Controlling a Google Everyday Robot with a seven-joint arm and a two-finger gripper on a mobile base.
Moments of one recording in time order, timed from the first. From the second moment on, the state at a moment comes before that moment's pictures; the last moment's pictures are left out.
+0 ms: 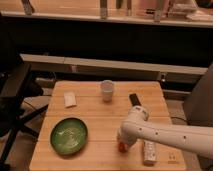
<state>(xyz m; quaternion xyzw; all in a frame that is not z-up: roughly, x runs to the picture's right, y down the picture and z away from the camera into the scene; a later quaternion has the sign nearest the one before) 0.116 0.279 0.767 -0.28 -0.17 -0.34 0.88</state>
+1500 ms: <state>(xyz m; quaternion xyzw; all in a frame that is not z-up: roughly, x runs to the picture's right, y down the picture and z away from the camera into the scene) 0.191 0.246 0.778 -0.28 -0.16 -0.32 0.89</state>
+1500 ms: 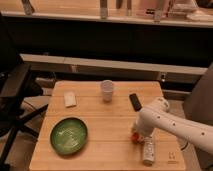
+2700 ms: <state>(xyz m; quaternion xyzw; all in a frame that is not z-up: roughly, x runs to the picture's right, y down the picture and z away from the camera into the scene) 0.207 0.229 0.785 -0.28 -0.16 -0.34 0.89</state>
